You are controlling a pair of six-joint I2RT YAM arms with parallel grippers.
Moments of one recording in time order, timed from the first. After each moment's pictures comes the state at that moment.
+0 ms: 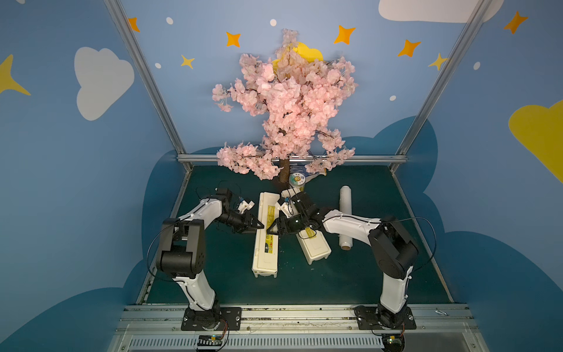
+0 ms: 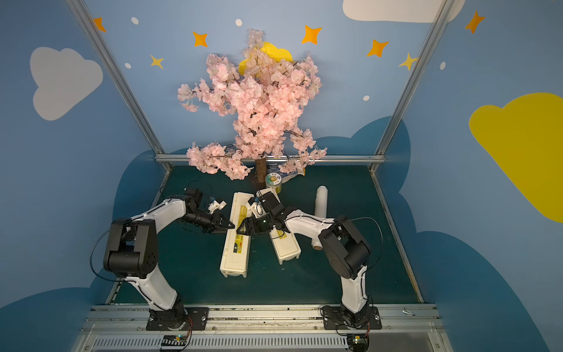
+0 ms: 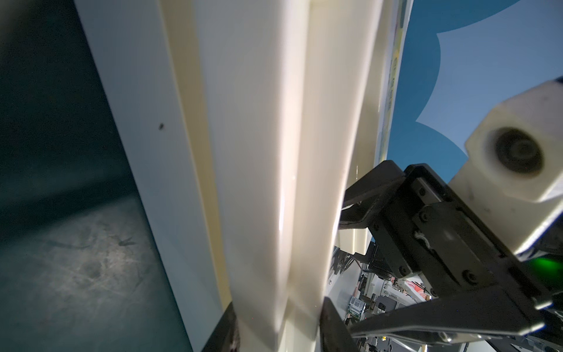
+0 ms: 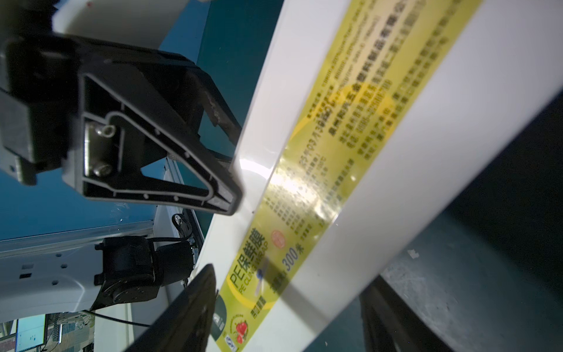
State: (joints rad) left arm -0.04 1.76 1.13 -0.87 0.93 -0.05; right arm 0.82 1.91 1.27 -0.16 -0.63 0.54
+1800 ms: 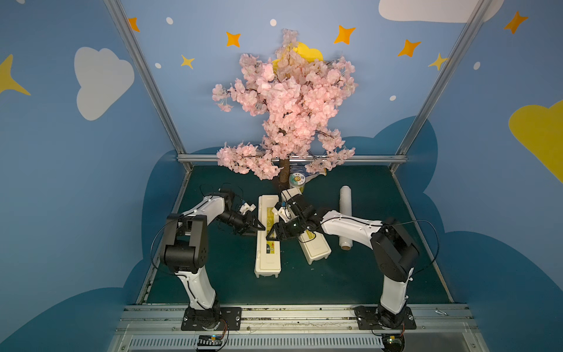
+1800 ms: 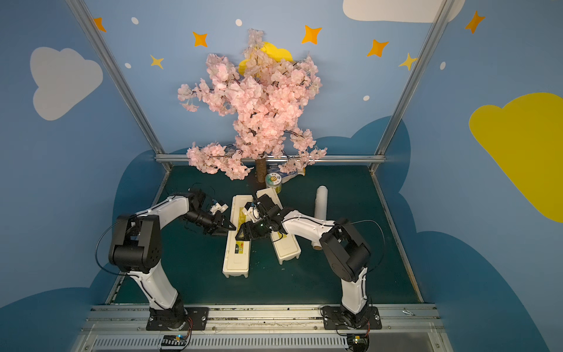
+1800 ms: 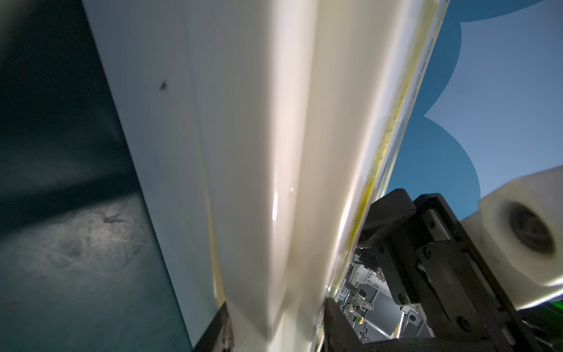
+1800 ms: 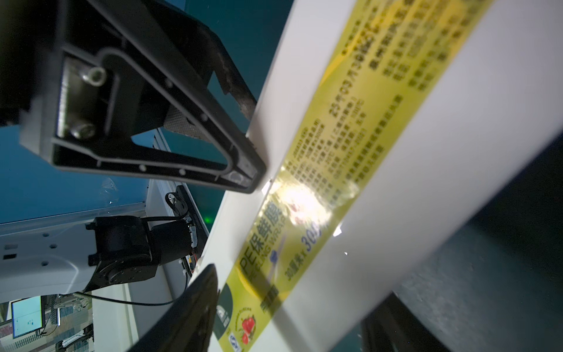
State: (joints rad) left arm -0.06 1.83 1.19 -0.99 0.90 -0.05; right arm 0.87 1.89 1.30 -0.32 -0.60 0.52
